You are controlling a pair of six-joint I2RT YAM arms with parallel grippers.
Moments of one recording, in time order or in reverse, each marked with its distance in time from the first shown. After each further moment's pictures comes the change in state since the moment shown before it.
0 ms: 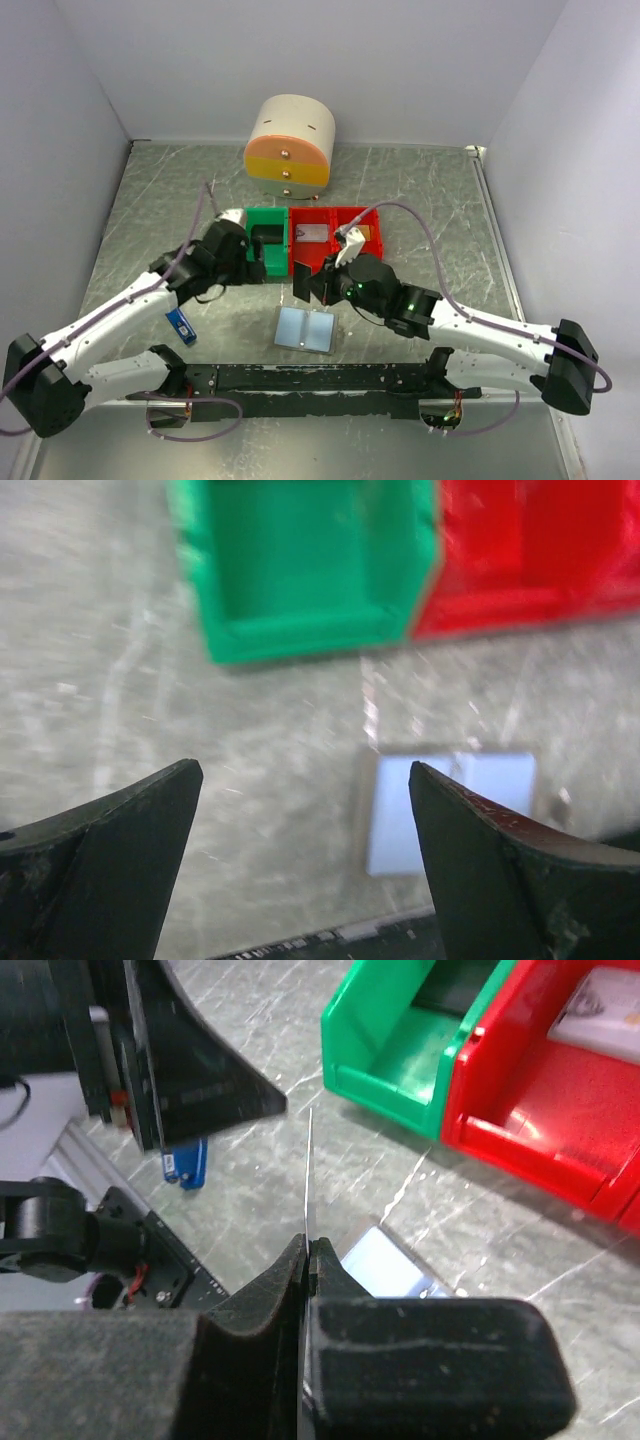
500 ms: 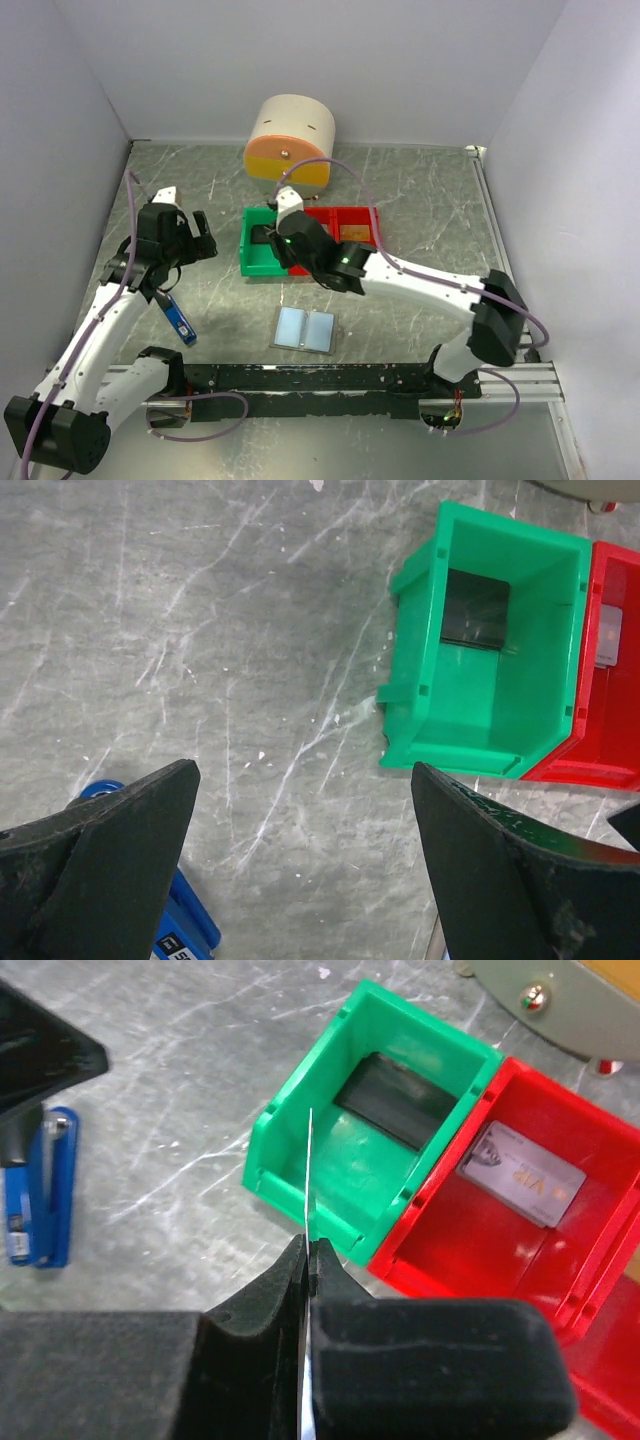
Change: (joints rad) left arm 0.533 -0.158 0.006 0.008 0.085 0.240; right arm 0.022 0.489 0.553 -0.199 0.178 -0.315
